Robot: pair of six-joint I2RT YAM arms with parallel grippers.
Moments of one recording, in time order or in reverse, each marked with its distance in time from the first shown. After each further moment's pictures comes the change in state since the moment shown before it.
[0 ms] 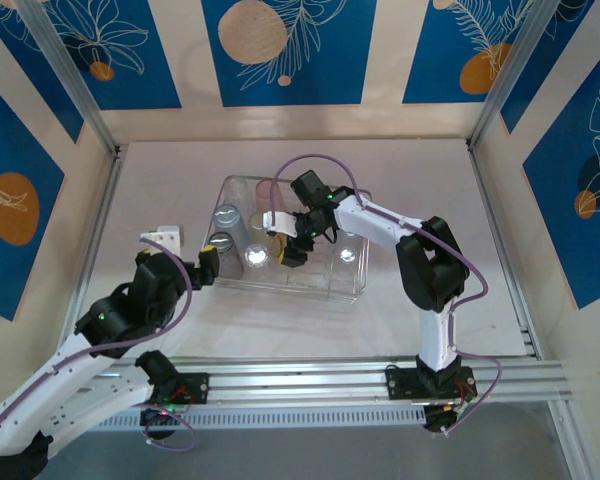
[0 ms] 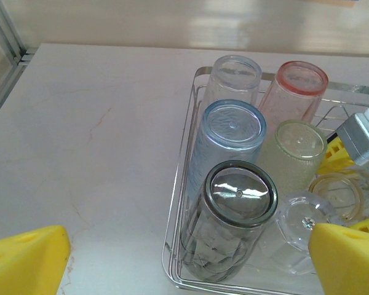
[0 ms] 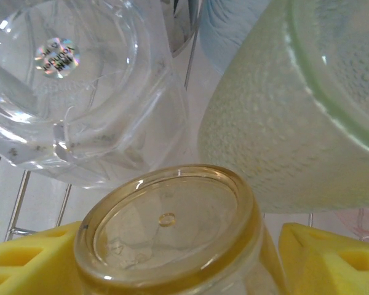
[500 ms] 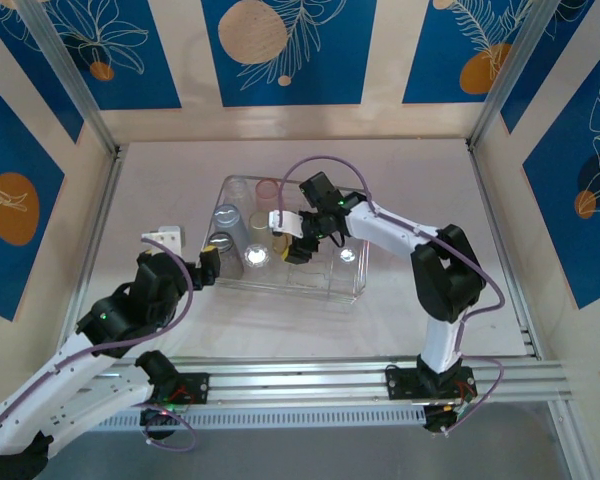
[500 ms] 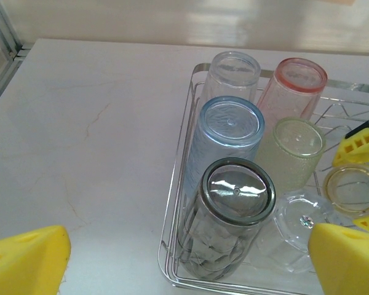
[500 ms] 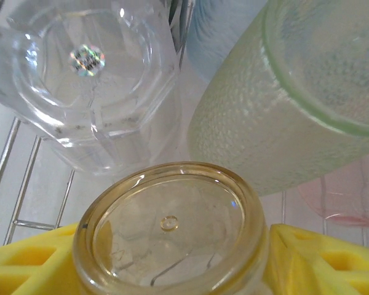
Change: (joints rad) left arm 0.002 0.002 -0.009 0.004 0.008 -0.011; right arm -0.005 -0.130 -0.140 0.129 0.018 0.013
